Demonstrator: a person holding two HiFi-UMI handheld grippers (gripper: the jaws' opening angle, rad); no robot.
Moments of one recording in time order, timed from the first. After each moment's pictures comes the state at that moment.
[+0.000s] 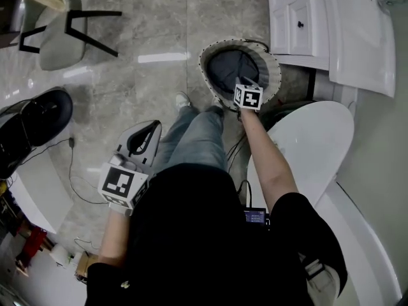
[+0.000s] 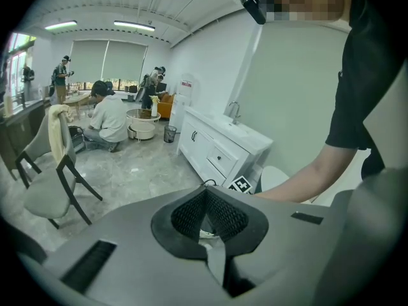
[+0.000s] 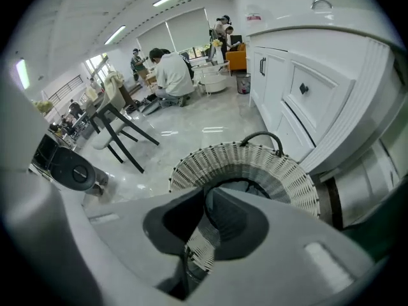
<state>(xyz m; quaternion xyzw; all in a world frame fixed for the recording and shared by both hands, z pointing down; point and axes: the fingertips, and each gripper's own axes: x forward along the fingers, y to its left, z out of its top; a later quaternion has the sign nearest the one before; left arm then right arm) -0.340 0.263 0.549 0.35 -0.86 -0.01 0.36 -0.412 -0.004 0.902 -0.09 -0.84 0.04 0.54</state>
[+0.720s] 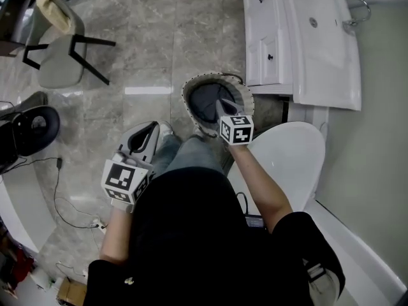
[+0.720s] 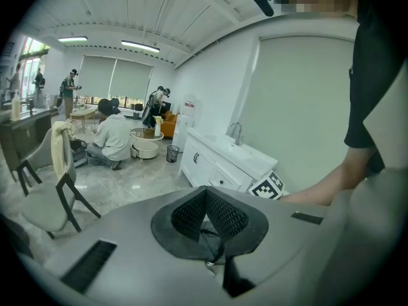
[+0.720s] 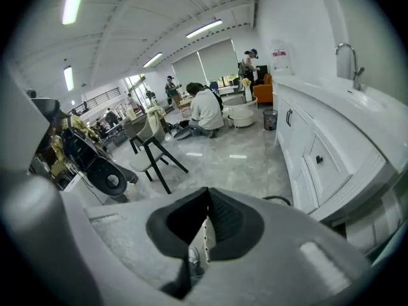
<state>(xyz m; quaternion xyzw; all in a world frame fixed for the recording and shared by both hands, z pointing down) -0.379 0.235 0.480 0.32 -0.90 -0.03 0.29 -0.441 0.039 0.678 -0.21 -0.88 0.04 0.42</state>
